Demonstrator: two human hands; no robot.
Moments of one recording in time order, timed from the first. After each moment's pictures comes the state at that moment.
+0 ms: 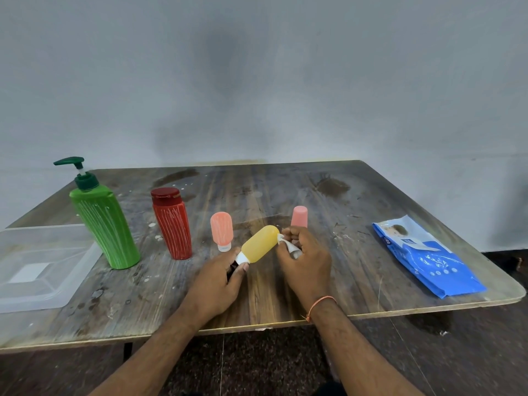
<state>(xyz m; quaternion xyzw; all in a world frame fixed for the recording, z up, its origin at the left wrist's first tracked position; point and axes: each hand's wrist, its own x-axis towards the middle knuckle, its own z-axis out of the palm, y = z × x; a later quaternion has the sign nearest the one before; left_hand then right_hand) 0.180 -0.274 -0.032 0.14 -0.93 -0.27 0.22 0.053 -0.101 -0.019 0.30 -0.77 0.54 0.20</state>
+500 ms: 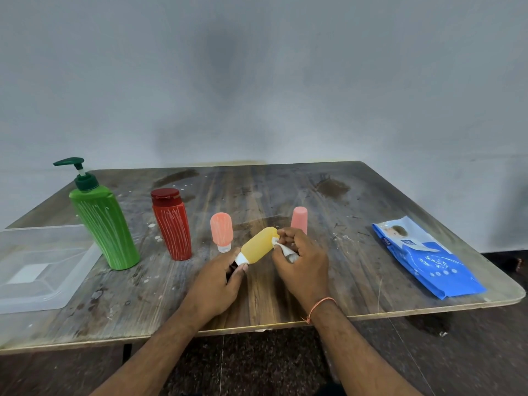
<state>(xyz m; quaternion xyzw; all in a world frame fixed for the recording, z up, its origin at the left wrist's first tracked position) 0.180 -0.275 -0.032 0.14 -0.92 -0.28 0.23 0.056 -0.101 -0.019 0.33 -0.75 0.55 0.18</state>
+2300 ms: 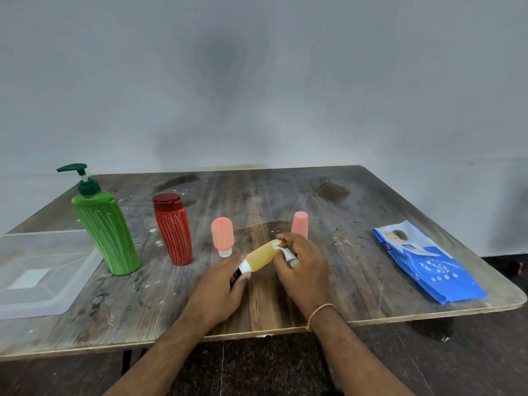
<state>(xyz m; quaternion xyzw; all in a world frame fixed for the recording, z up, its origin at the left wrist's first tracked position) 0.186 -0.261 -0.018 0.14 -0.93 -0.25 0.22 0.056 -0.102 -0.020 0.34 -0.75 0.53 0.22</state>
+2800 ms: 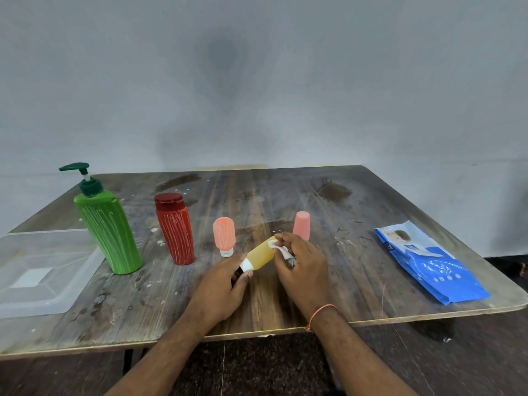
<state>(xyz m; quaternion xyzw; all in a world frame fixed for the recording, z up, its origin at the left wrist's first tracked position) 0.183 -0.264 -0.019 0.15 -0.93 -0.26 0.22 0.056 -0.104 -0.021 0.37 -0.74 0.51 0.22</state>
